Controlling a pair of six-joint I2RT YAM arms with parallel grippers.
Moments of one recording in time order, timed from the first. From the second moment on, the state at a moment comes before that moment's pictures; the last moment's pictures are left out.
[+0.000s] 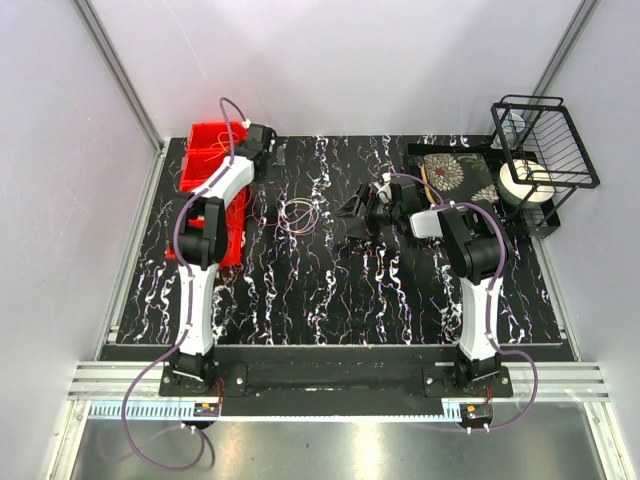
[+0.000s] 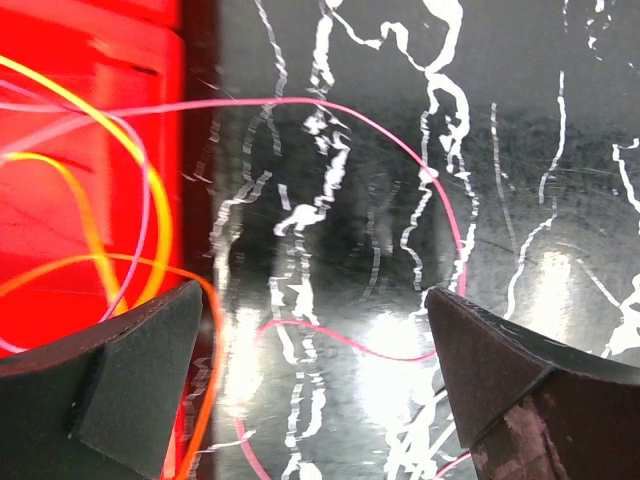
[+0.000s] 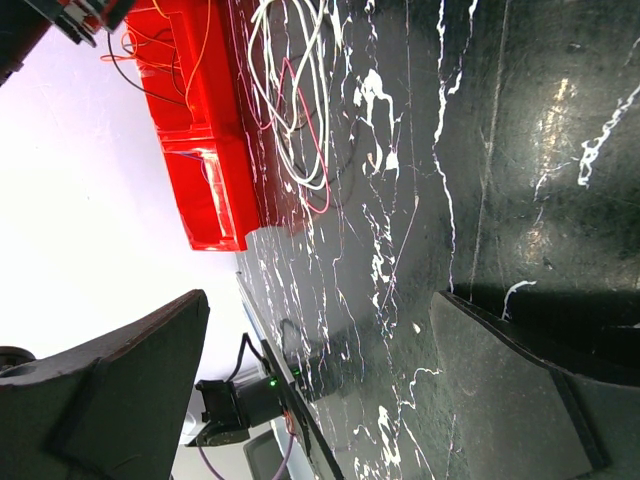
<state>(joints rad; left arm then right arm) -0.23 2.34 1.97 -0.54 -0.21 -0.25 0.31 2.14 1.16 0.38 -0.77 1.01</state>
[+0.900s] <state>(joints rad) -0.22 2.24 1.86 -0.52 0.00 -0.11 0.31 2.16 1.16 0.42 -0.81 1.04</state>
